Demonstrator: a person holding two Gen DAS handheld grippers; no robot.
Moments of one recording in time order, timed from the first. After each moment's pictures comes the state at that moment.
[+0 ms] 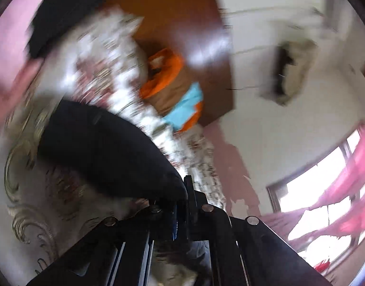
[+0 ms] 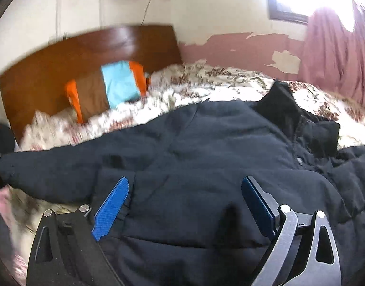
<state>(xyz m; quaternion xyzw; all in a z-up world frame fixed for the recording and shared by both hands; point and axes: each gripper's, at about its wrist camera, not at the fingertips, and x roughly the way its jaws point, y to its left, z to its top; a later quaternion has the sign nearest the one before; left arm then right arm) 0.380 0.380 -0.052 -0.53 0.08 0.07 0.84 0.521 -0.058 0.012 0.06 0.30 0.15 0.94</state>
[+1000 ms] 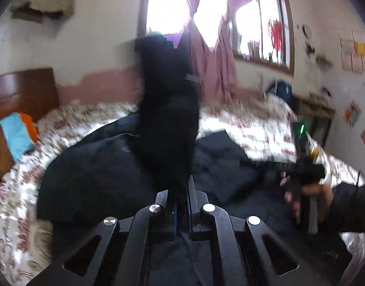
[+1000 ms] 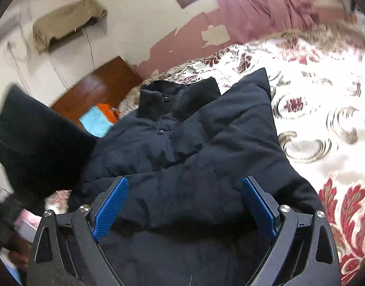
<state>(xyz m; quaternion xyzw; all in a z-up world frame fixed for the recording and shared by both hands) 0.402 -0.033 0.025 0.04 0.25 -0.24 0.94 0.444 -0.365 -0.039 0.27 0.31 0.15 0.90</state>
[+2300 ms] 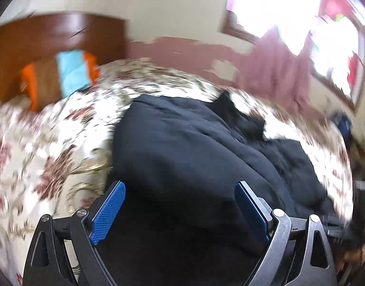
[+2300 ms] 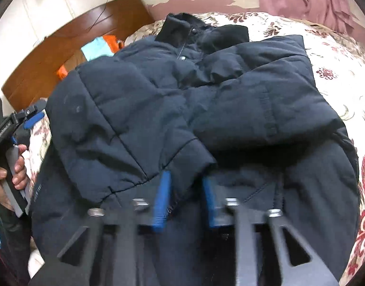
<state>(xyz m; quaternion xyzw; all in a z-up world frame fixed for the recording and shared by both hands) 0.449 0.078 -0.003 -0.11 0.31 -0.04 0.94 0.439 -0.279 -0.062 0.12 0.44 0.17 0.87</state>
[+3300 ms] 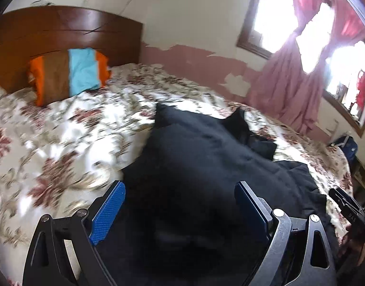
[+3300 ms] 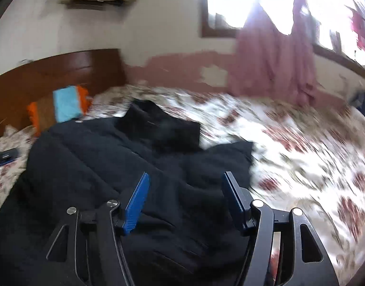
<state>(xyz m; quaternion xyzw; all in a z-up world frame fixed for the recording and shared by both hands) 0.483 0.072 -0.003 -0.13 0.28 -0.03 0.95 0.474 -0.292 0.015 0.00 0.25 0.07 0.96</state>
